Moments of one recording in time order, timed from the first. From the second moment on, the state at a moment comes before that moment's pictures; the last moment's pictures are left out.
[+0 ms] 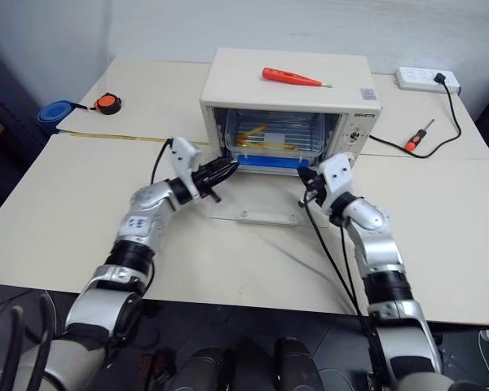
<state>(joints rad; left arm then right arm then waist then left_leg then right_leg) -0.73 0.33 0.04 0.56 -0.28 0.01 -0.82 -0.48 -0.46 -0.04 0.22 0.24 0.07 0.64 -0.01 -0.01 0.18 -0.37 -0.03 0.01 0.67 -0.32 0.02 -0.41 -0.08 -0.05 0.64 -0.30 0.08</state>
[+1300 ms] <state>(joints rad) -0.19 0.71 0.27 0.21 -0.38 -0.03 -1.11 -0.26 -0.64 -0.19 0.09 0.49 -0.09 1.17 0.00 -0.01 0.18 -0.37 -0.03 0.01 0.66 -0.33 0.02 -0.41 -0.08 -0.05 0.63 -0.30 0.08</state>
